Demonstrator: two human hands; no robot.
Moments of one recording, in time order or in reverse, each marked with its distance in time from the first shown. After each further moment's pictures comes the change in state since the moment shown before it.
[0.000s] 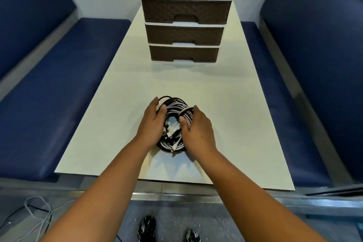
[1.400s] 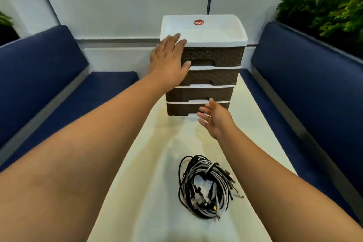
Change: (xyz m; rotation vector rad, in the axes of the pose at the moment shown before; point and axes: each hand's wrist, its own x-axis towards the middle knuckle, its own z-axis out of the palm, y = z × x) left_hand 0.158 0.227 -0.118 0.861 0.300 0.738; right_hand 0.160 -0.114 -0.070 1.245 -0.023 0.523
